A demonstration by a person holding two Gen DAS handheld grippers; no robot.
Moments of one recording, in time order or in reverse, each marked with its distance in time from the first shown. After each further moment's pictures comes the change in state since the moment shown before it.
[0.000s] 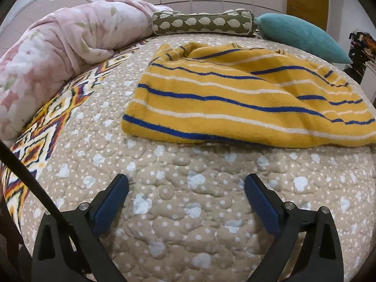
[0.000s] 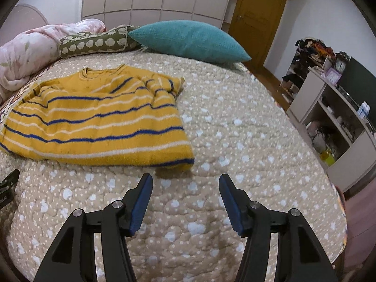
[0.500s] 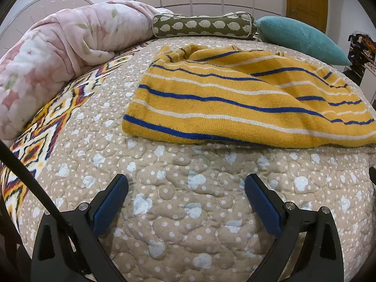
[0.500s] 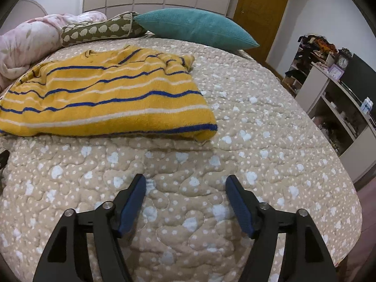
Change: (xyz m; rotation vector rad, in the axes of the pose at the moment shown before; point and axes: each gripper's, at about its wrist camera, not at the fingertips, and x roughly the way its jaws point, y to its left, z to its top) left arm 0.000 -0.001 0.000 -0.001 -0.015 0.001; right arm 0.030 0.020 -0.032 0.002 0.012 -0.001
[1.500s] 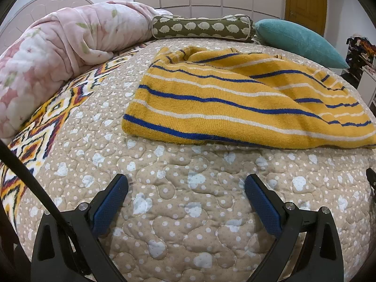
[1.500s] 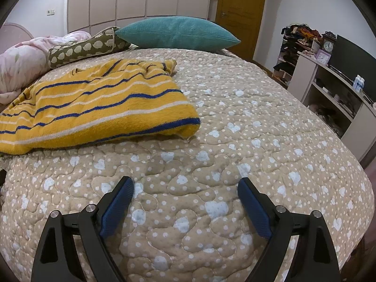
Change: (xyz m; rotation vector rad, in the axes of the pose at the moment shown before) left arm -0.002 -0.001 -0.001 -0.006 -0.008 -0.005; right arm 0.004 -0.016 -0.012 0.125 -0.061 -0.002
